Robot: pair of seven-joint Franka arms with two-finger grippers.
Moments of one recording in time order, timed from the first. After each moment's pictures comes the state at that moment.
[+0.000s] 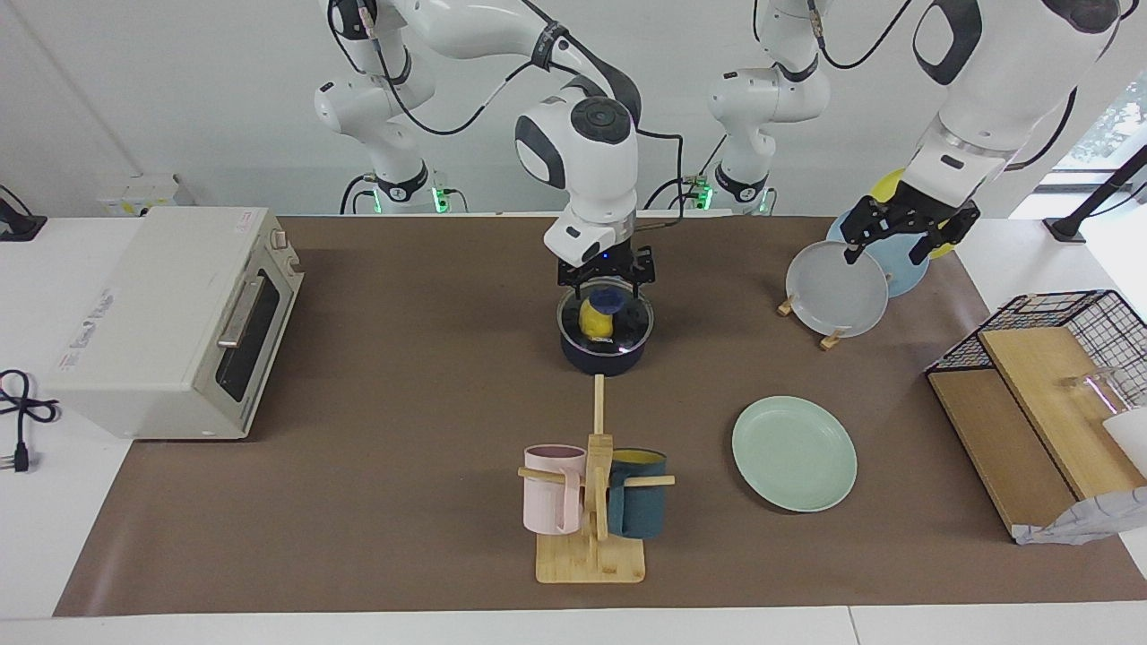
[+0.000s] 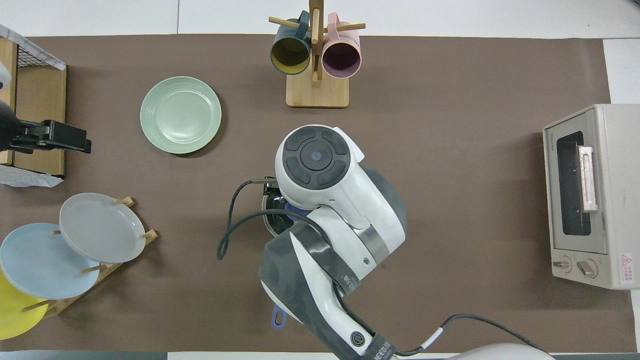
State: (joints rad) left arm -0.05 -0.02 -0.05 -1.58 -0.03 1.59 -0.01; right arm 0.62 0.31 0.04 -1.55 0.07 1.91 0.72
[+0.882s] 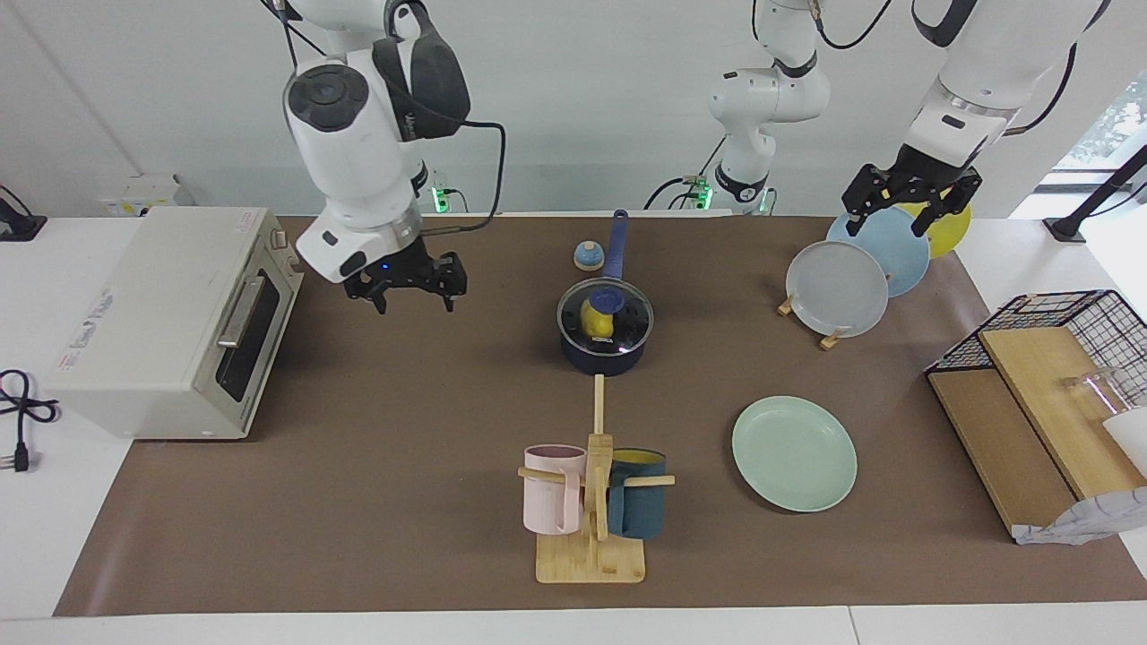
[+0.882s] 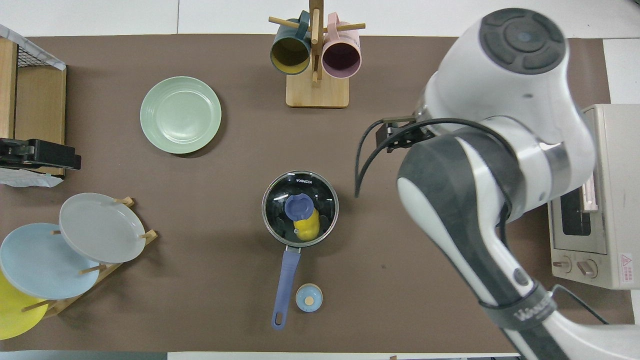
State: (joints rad) left arm -0.05 -0.08 -0.05 -1.64 -0.03 1.58 -0.01; right arm 0.19 0.18 0.02 -1.48 0.00 1.59 0.24
